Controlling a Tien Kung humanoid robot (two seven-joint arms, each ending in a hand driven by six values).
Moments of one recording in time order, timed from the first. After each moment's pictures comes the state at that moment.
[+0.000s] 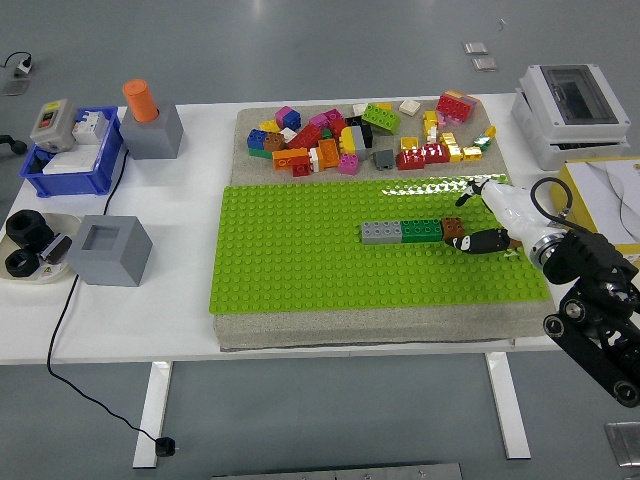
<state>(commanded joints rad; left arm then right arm) -0.07 0.12 -1.74 -0.18 1.67 0.02 0.20 0.41 -0.32 0.94 1.25 -2.02 -0.06 -0.23</state>
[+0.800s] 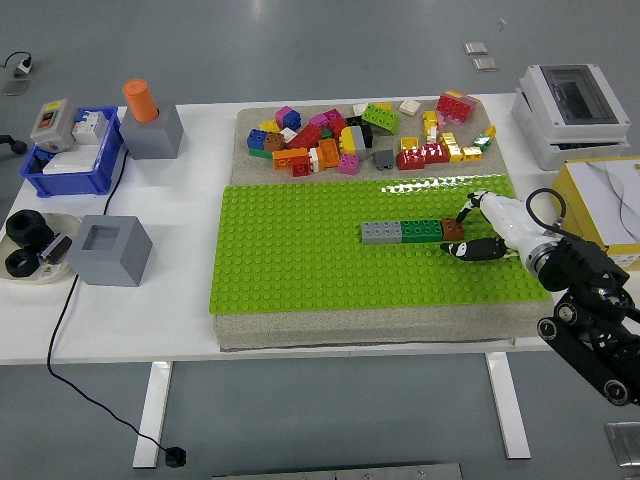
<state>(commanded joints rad) -0.08 0.12 -1.74 -0.18 1.68 0.02 0.20 0.42 -0.30 0.92 1.15 -2.00 -0.06 -0.22</state>
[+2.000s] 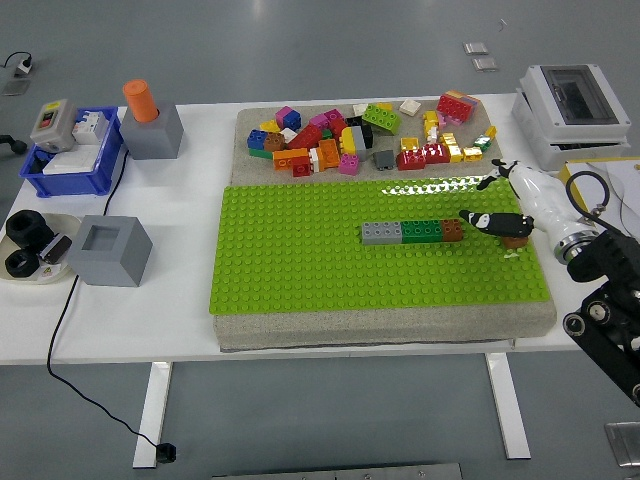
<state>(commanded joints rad) -0.07 0.12 -1.75 -0.18 1.68 0.02 0.20 0.31 -0.37 1.09 1.30 -2.00 -0.16 -0.19</state>
